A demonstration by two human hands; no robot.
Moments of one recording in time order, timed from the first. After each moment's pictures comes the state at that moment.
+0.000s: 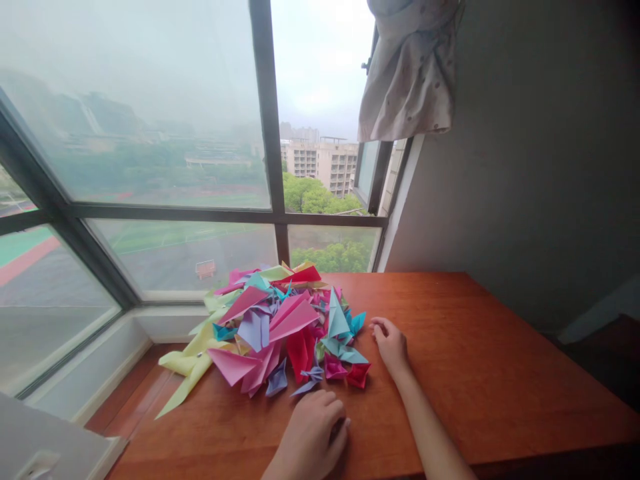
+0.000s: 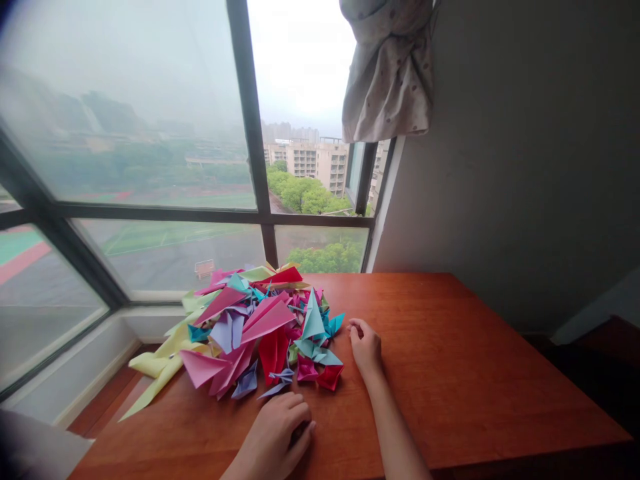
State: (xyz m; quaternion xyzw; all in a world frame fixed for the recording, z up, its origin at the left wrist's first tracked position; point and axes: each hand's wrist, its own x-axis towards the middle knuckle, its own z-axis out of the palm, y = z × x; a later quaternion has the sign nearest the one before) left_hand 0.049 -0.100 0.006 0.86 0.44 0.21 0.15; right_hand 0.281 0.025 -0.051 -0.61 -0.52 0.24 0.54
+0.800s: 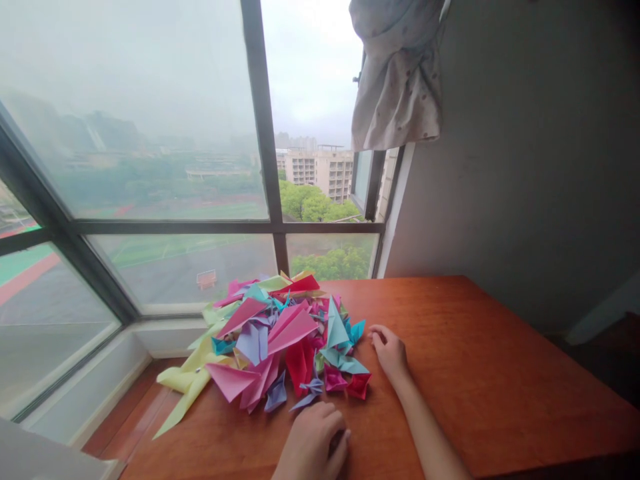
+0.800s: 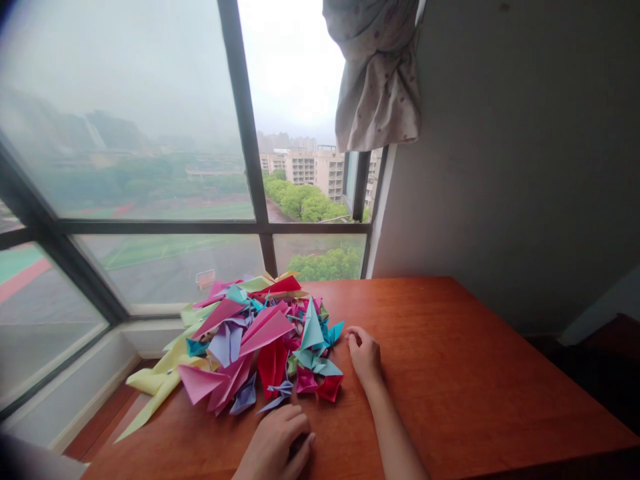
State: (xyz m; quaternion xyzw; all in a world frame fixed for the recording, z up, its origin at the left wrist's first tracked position) left_hand 0.048 -0.096 0.002 0.86 0.43 0.23 0.14; right_hand 0.280 0.029 -0.052 -0.61 -0.54 0.23 0.53
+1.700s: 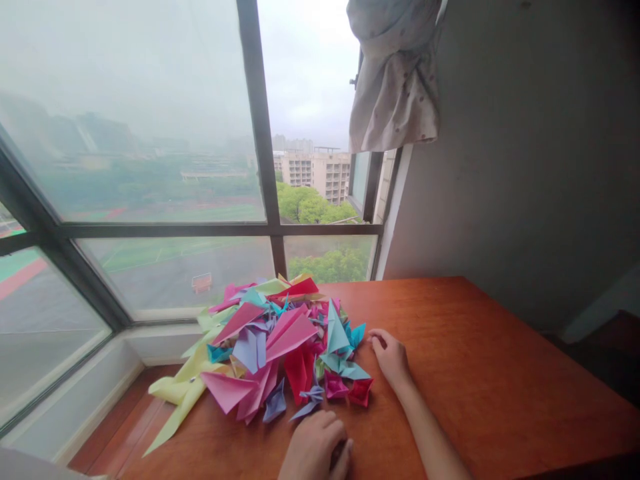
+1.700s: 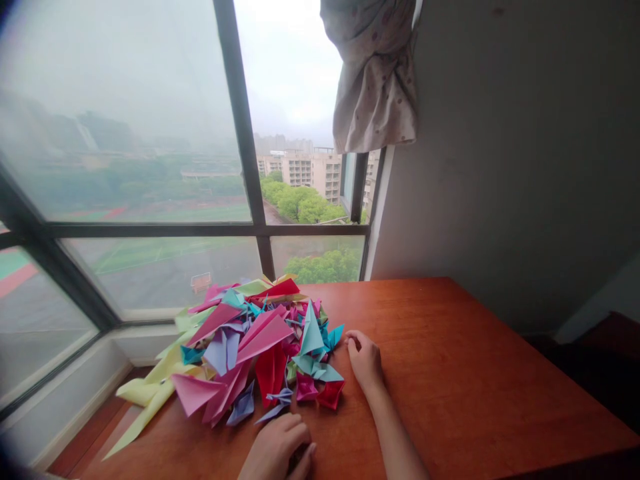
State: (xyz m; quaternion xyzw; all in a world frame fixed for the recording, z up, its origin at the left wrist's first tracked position) left_hand 0.046 -0.089 -0.014 0.88 0.41 0.22 0.12; right_hand 0.277 0.027 -0.046 -0.64 -0.56 0.21 0.49
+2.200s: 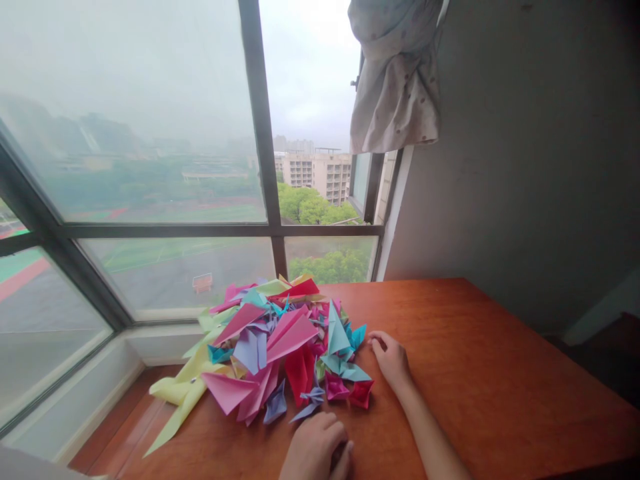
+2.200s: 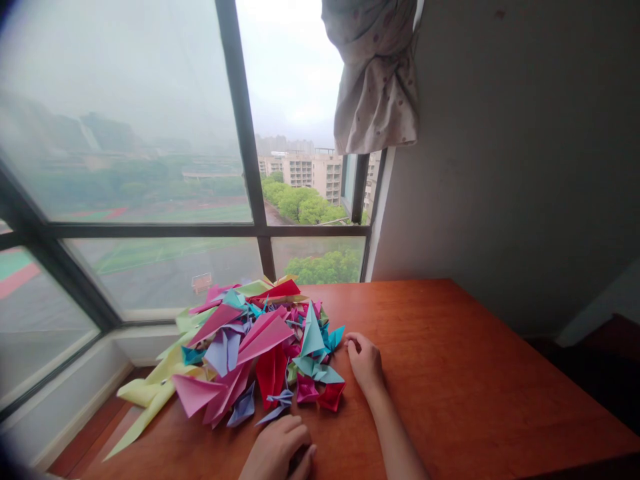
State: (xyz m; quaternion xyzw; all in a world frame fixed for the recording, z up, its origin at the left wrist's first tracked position) left_hand 0.046 -0.088 -0.018 0.87 0.41 0.23 0.12; right_hand 0.277 0.027 -0.047 -0.64 -0.56 0.22 0.47
